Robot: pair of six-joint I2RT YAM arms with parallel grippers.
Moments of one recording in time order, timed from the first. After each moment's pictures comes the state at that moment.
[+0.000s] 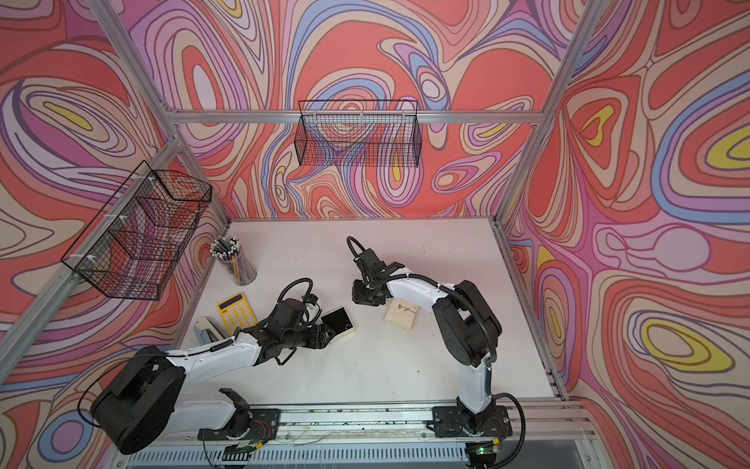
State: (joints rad) left arm -0.59 1.33 0.46 -0.01 0.23 -0.49; right arm 0.65 1.87 1.28 -0.53 -0.19 0.69
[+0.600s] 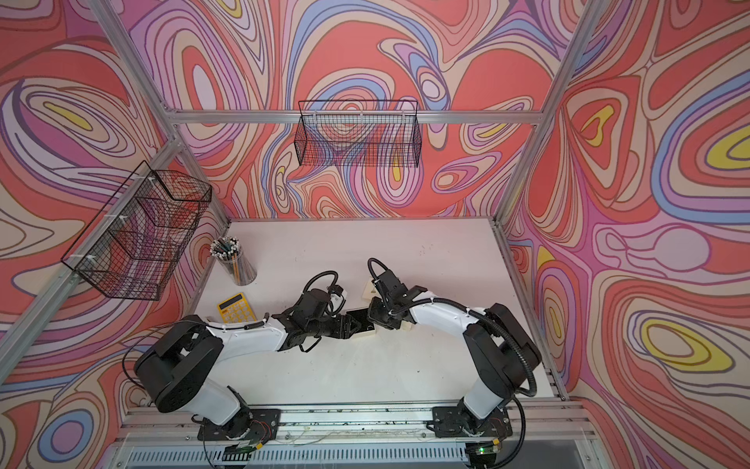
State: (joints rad) left arm -0.69 1.57 0.65 0.14 0.29 -0.58; right arm 0.65 1.61 0.94 -0.41 -0.20 0.93
